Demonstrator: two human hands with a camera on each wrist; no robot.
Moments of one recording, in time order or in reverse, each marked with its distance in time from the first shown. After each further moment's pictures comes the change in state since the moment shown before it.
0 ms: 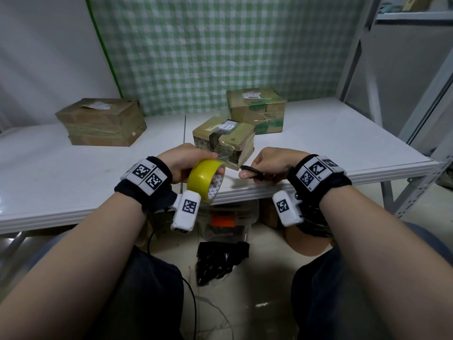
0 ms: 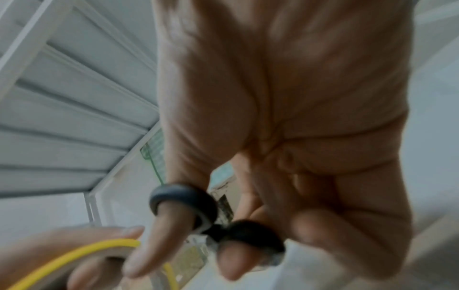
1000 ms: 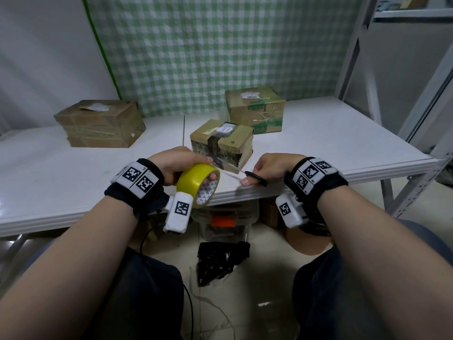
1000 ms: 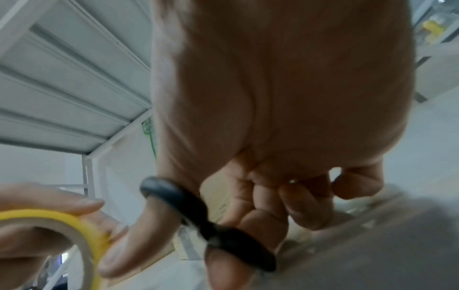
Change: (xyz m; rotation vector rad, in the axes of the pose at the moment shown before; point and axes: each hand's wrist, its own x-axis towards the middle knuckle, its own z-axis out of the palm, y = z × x) left_hand -0.016 0.003 -0.003 0.120 -0.035 -0.046; right_hand 0.012 0.015 -0.002 -0.364 -0.009 -0.015
